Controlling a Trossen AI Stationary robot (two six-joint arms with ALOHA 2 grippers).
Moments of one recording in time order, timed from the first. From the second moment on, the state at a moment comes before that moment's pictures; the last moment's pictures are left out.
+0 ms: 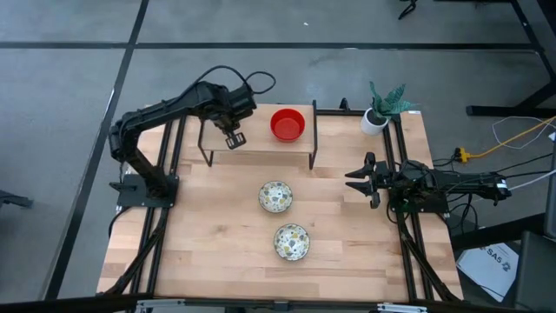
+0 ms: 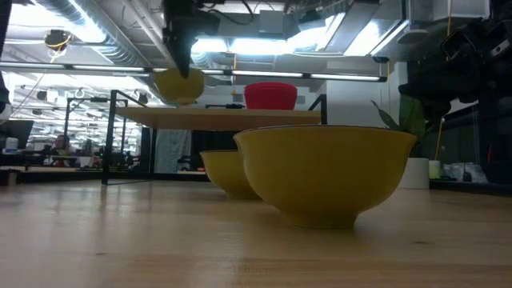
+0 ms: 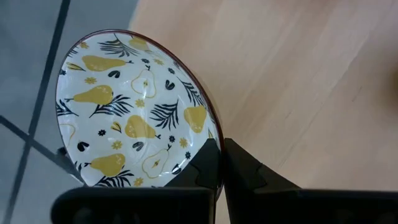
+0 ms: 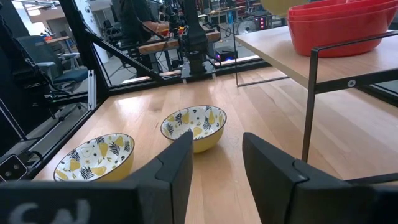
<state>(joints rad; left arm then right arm) 0.41 1.61 1.71 -1.41 -0.30 -0.03 0.00 0.10 0.01 0.02 0.03 0.18</state>
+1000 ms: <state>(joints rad) 0.40 1.65 1.71 -1.41 -0.30 0.04 0.00 0.10 0.01 0.02 0.03 0.18</state>
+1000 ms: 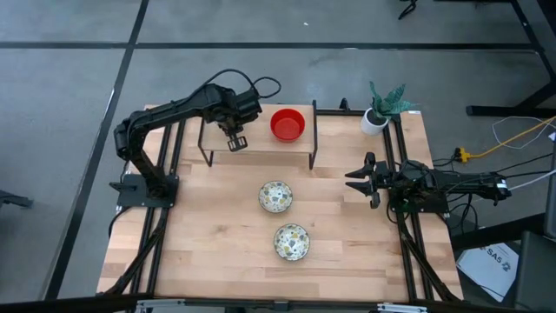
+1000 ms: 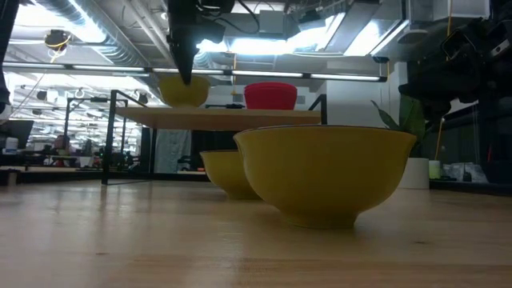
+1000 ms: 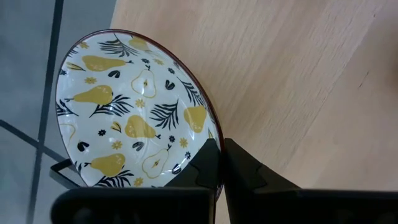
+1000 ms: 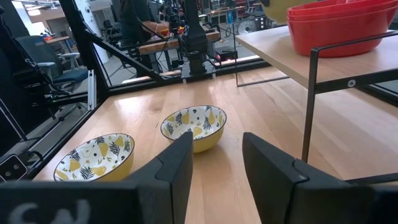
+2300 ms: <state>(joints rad) 0.35 1.66 1.71 -1.44 -0.33 0.11 0.00 0.10 0.01 0.02 0.03 0.18</state>
